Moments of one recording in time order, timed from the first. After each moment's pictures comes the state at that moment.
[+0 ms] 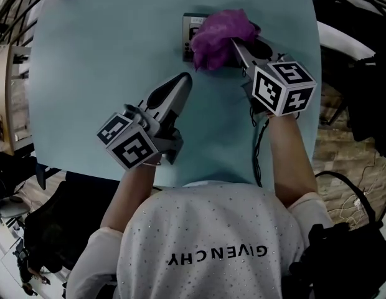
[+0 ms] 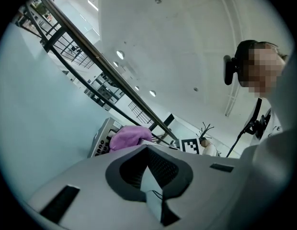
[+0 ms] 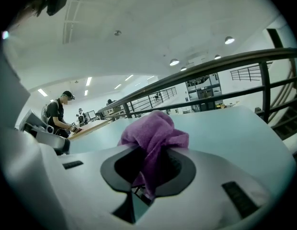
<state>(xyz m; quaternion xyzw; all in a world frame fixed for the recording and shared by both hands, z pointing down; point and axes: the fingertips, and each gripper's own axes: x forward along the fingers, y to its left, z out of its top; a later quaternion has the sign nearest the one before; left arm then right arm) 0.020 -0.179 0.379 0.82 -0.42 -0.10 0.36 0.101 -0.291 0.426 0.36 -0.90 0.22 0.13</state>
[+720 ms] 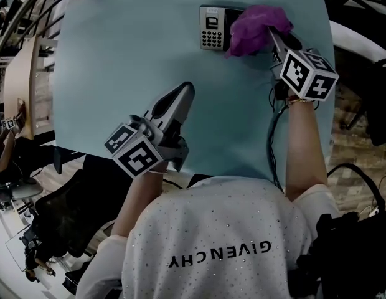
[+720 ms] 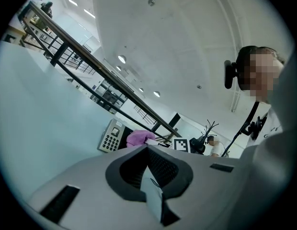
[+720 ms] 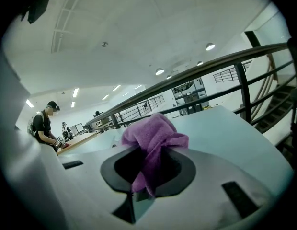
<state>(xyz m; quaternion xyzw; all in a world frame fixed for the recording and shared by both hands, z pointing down) -0.015 -0.125 0.363 0.80 -0.47 -0.09 0.35 0.136 -0.311 0.429 0.43 -0.87 0.24 0.08</state>
